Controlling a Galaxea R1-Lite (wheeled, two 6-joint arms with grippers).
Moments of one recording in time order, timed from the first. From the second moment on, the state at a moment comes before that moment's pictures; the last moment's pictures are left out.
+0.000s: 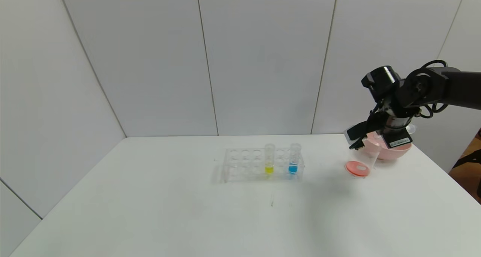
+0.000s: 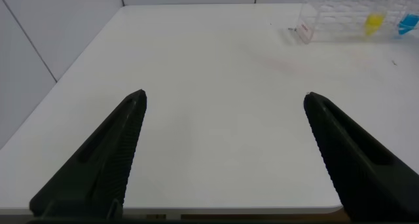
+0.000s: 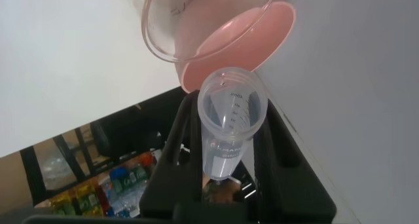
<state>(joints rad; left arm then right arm) 0.00 0.00 0.00 0.02 0.00 -0.02 0.15 2.20 -1.99 0.76 -0.52 -1.60</state>
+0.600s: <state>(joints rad) 0.00 0.00 0.00 0.02 0.00 -0.02 0.06 2.07 -1.99 0.76 0.14 -1.19</state>
